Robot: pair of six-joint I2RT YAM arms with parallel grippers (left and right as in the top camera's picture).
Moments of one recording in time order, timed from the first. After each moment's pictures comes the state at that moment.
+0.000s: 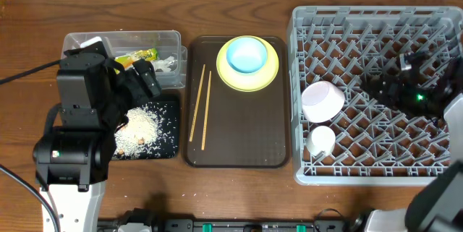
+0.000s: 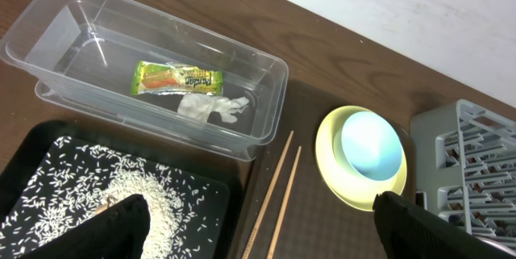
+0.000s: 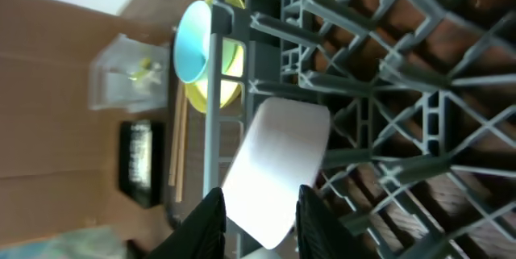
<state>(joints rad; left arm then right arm) -0.04 1.03 1.27 -0.92 -0.01 -0.44 -0.45 1.57 1.14 -0.90 -0.93 -0.13</state>
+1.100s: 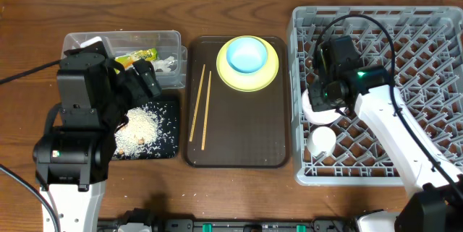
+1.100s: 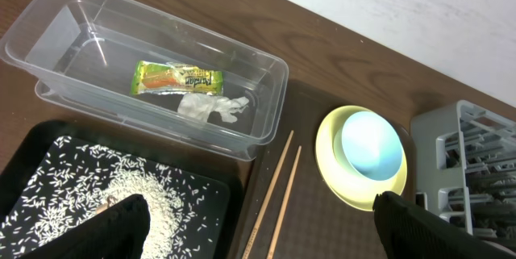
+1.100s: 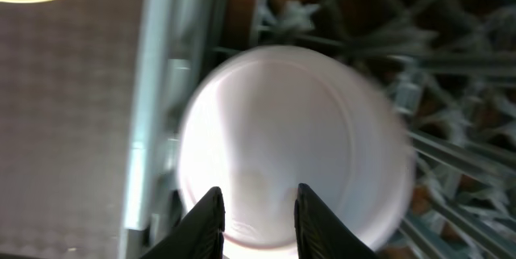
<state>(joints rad) -0.04 1.03 1.27 -0.92 -0.01 -0.44 0.27 1.55 1.20 -0.95 0.08 0.09</state>
